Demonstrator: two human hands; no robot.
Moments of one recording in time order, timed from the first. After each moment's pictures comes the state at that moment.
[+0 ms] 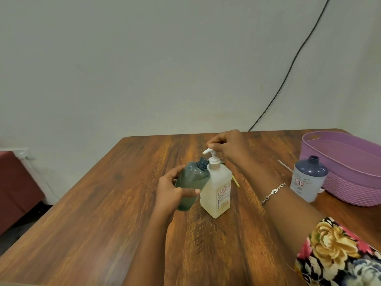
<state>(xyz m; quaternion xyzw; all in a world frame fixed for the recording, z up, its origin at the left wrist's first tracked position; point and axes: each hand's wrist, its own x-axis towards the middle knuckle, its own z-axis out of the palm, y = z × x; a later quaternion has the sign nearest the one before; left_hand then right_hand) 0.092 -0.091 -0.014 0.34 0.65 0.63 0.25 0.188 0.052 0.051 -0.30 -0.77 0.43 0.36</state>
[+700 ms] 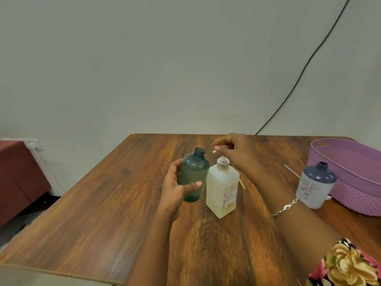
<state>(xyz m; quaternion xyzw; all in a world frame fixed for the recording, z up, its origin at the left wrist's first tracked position) 0.087 -0.100 -0.022 0.33 0.56 0.71 0.27 0.193 0.029 0.051 -0.28 -0.82 0.35 0.35</state>
